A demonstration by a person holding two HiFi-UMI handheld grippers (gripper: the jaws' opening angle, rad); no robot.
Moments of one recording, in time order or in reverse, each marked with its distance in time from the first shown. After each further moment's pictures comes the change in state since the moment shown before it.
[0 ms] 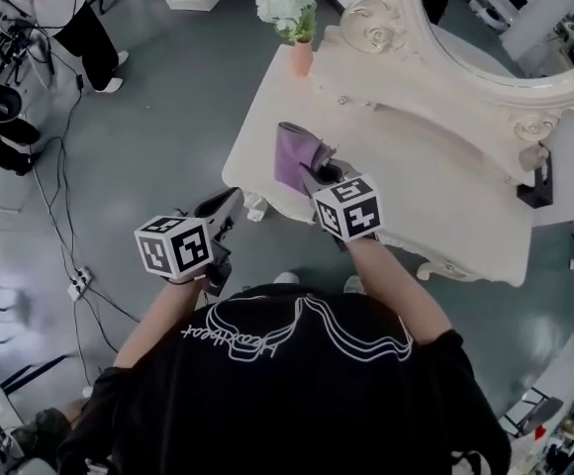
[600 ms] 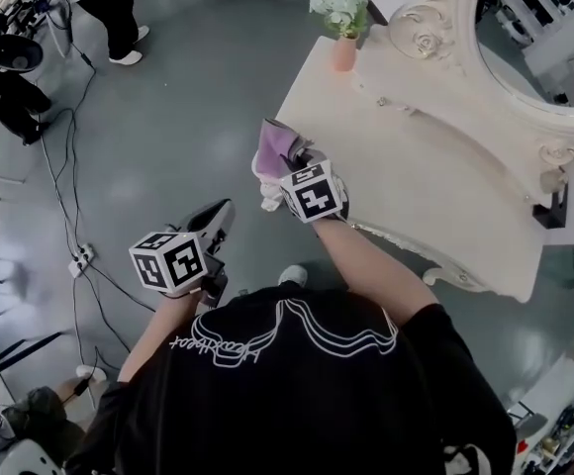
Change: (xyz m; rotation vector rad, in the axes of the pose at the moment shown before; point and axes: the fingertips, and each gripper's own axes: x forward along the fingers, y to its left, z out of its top) left arm -0.065 0.067 -0.023 -0.122 -0.049 0.114; right arm 0.120 0.064 -0.013 -0.125 0.142 -0.010
